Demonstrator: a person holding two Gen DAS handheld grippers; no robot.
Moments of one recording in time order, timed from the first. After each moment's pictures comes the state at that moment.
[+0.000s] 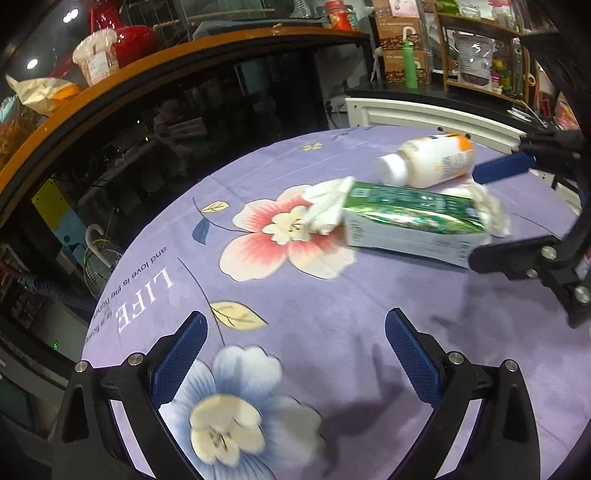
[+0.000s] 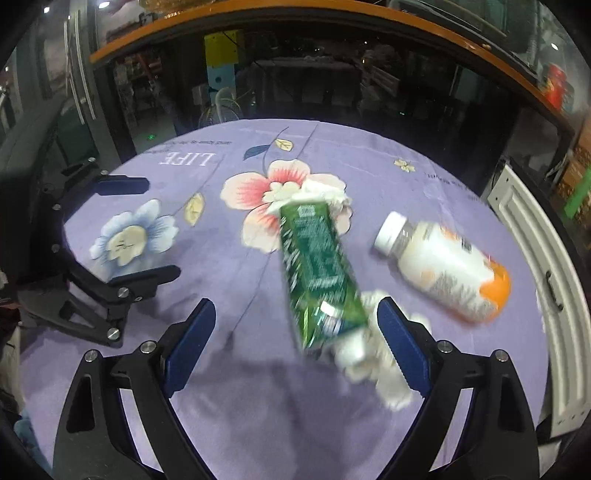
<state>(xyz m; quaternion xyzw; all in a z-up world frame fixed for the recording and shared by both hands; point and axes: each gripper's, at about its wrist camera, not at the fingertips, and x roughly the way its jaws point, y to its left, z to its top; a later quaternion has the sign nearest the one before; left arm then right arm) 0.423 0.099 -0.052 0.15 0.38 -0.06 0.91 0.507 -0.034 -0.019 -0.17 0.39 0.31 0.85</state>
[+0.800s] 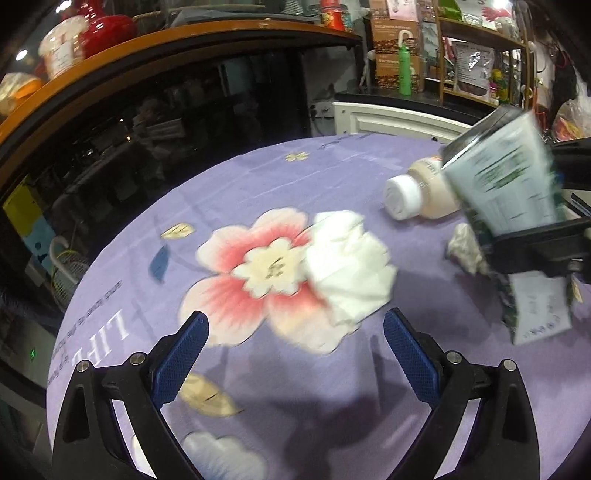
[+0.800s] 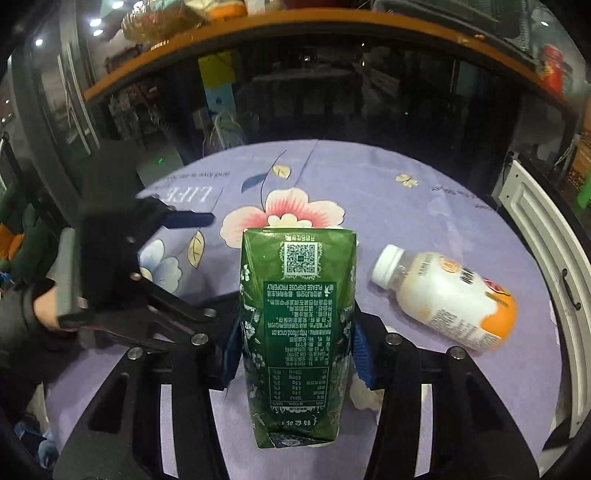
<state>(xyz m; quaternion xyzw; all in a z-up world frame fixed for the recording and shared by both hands) 0.479 0.078 -0.062 0.13 0.37 -0.11 0.91 0.515 -0.061 0.009 -0.08 0.38 0.34 0.86</state>
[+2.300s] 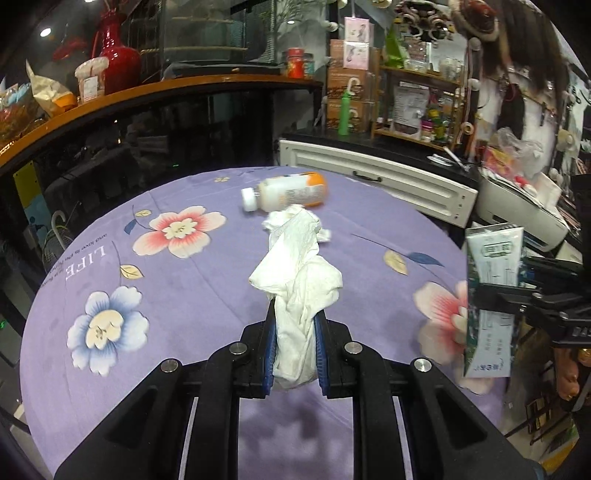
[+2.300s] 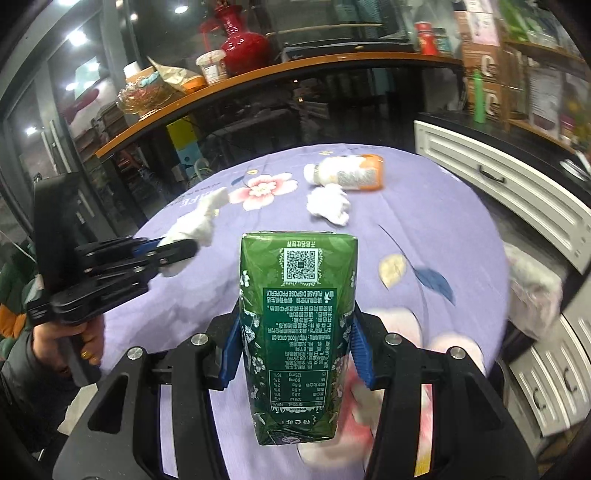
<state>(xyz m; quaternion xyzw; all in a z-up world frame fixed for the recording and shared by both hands) 0.266 -0.015 -0.018 0.05 0.32 -0.16 0.93 0.275 -0.231 -0.014 0.05 0.34 0.24 0.91</state>
